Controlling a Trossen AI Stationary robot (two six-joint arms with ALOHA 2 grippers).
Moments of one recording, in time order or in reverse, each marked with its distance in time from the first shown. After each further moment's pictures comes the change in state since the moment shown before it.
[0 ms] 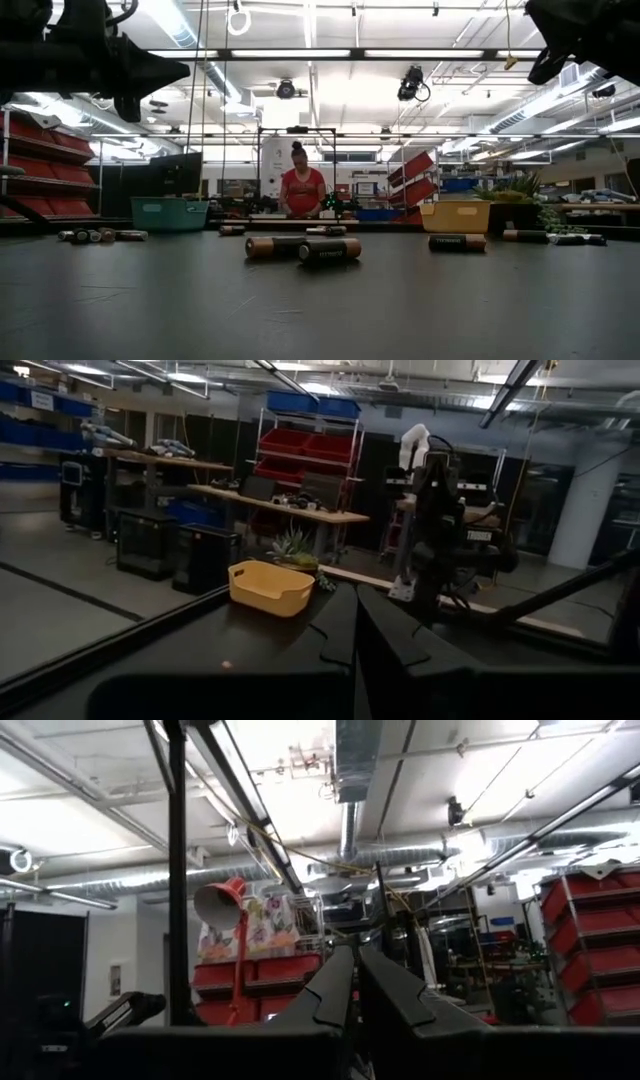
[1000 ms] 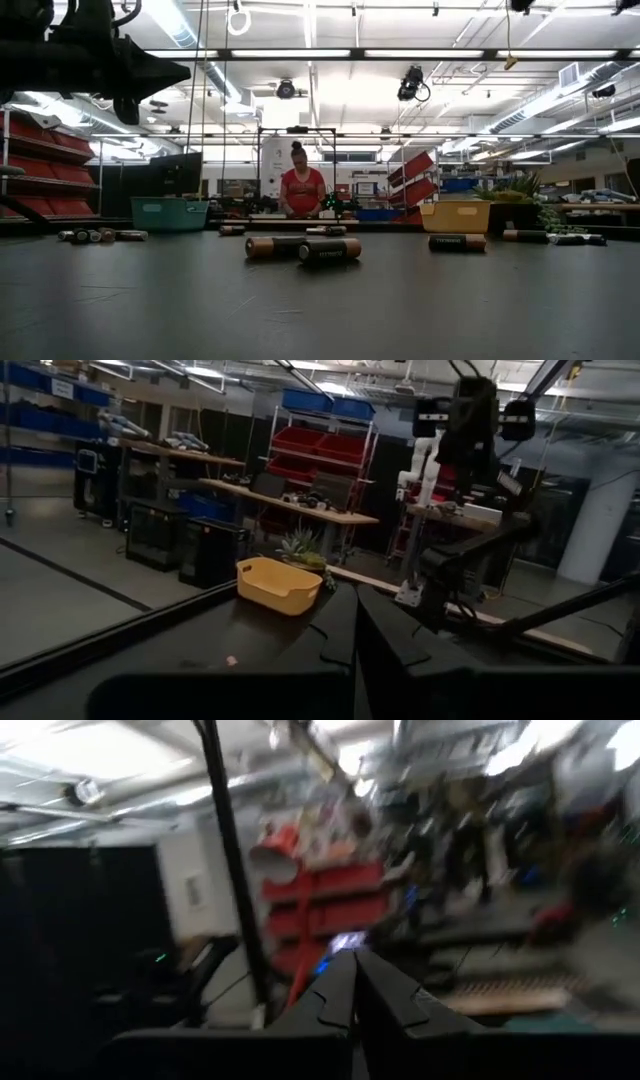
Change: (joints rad) left arm 0.000 0.008 0.007 -0.003 -0.044 -0.045; right arm -0.053 0.508 0.687 -0.477 -0.355 -0.030
